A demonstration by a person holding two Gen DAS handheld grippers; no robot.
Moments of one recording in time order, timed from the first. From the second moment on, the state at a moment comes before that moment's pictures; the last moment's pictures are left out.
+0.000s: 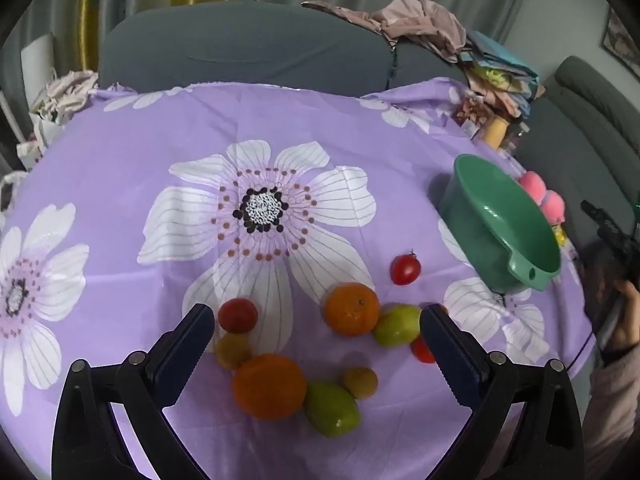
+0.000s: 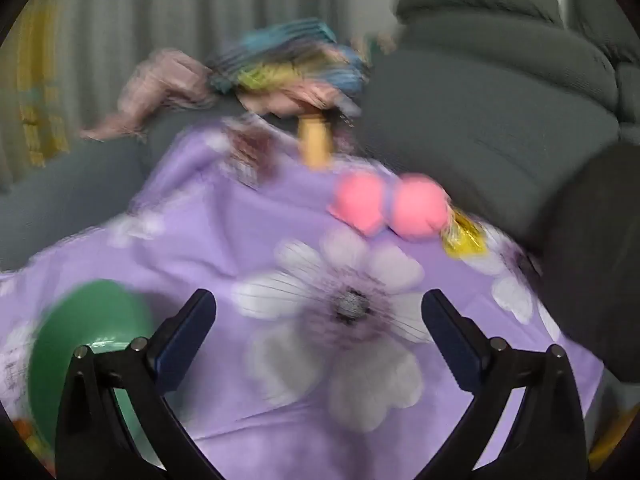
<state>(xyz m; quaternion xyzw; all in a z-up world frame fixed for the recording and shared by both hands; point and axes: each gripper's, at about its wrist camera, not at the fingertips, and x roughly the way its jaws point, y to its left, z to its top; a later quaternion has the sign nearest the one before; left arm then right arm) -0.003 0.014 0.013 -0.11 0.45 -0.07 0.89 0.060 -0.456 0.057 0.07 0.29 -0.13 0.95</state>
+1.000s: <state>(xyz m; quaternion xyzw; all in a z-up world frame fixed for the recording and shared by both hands) -0.046 0.066 -0.001 -0.17 0.47 -0.15 0.85 -0.041 -0.121 0.007 -0.02 0.41 0.42 0.81</state>
